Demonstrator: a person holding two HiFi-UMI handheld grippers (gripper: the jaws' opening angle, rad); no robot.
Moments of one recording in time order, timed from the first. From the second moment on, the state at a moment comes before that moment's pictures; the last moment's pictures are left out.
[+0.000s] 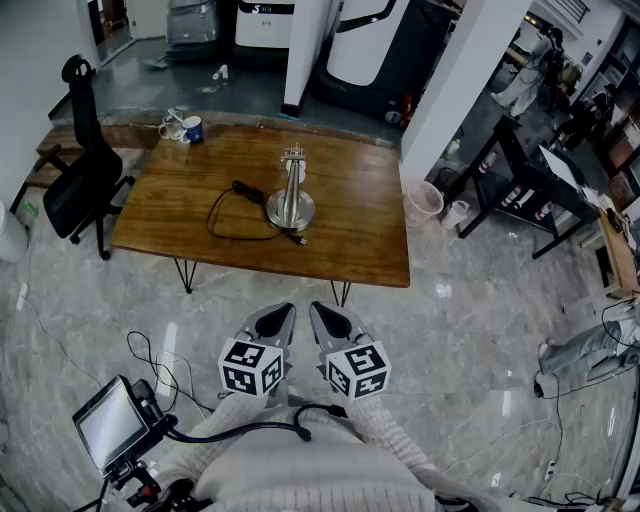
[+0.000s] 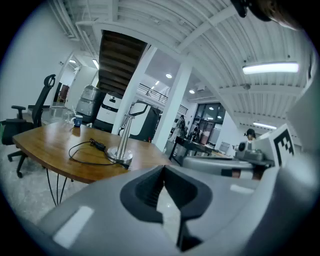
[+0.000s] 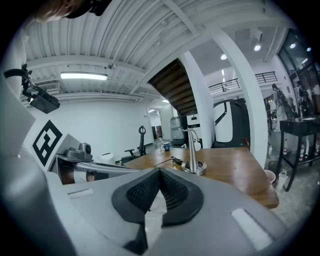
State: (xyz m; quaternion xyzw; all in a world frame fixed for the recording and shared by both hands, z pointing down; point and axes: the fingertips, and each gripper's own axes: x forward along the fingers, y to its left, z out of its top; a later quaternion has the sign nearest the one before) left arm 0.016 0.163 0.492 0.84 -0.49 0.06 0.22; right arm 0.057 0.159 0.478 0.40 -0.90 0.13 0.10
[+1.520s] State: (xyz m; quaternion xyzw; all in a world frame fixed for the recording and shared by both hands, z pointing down) left arm -0.032 -0.140 0.499 0.88 -0.34 0.05 0.34; right arm -0.016 -0.152 0.534 0.39 -0.89 0.10 0.20
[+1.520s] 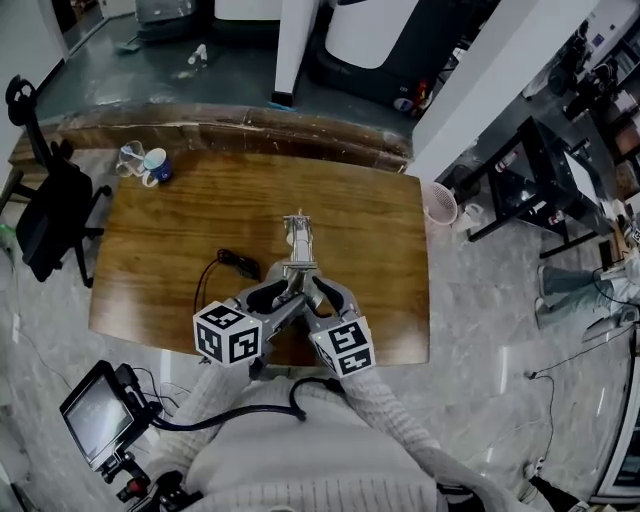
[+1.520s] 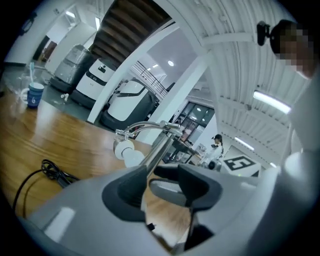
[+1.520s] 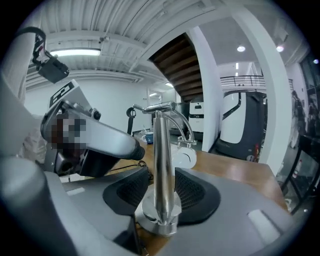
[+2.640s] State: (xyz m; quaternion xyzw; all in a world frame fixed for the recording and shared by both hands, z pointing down) left arm -0.040 -0.233 0.462 0.79 -0.13 -0.10 0.59; right arm -0.041 -0.151 0.534 0.32 -0.91 -0.10 0.24
